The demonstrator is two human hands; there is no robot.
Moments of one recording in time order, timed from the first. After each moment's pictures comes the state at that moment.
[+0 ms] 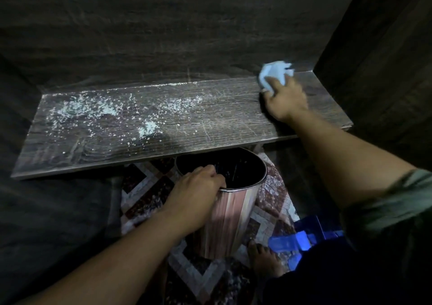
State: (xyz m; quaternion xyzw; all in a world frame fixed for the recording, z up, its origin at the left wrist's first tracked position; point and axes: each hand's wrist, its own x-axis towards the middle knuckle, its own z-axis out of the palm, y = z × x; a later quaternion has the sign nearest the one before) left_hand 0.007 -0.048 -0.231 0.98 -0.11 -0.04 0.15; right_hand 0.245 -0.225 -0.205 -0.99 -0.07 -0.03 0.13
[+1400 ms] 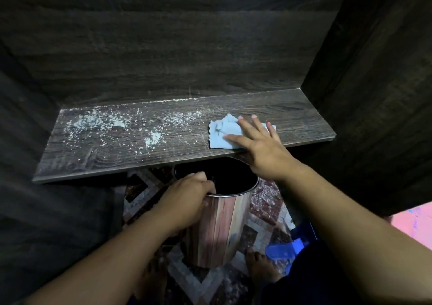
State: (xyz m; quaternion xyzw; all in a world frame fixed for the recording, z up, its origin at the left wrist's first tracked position) left_hand -0.001 -0.030 -0.222 0.97 -0.11 -0.07 0.20; right_hand 0.122 -0.224 -0.186 -0.93 -0.35 0.03 0.08
